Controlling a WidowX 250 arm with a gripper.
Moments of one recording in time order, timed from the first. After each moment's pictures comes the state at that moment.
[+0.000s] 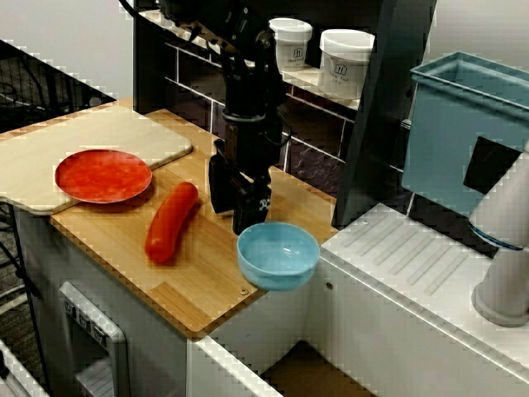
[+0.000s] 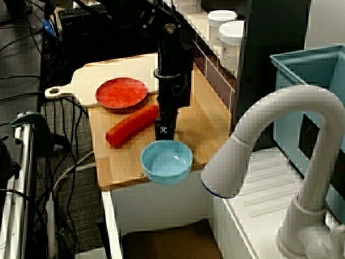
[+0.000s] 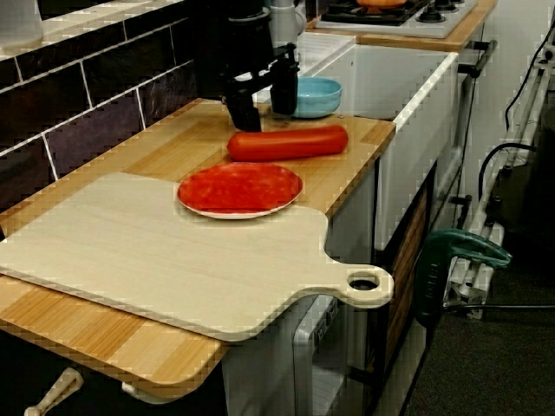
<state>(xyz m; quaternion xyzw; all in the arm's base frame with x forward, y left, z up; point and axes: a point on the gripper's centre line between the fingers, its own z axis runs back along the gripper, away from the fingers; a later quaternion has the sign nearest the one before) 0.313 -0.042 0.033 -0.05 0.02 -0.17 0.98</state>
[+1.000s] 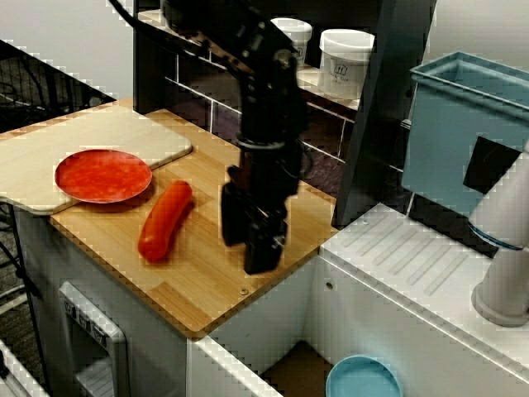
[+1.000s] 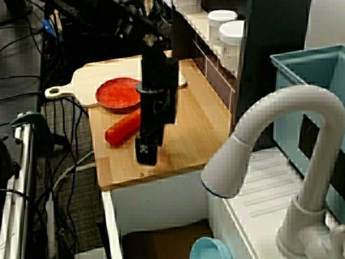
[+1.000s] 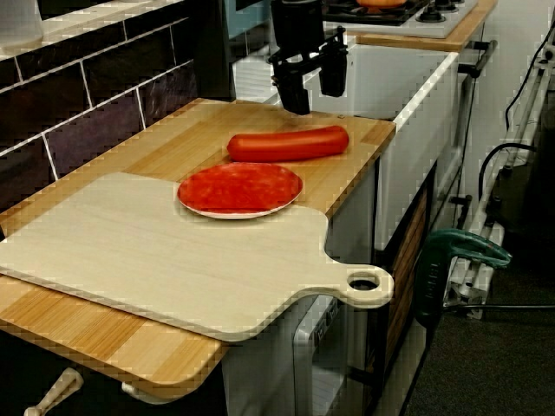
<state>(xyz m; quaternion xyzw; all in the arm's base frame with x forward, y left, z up) 0.280 -0.080 0.043 -0.05 0.02 -0.19 0.98</state>
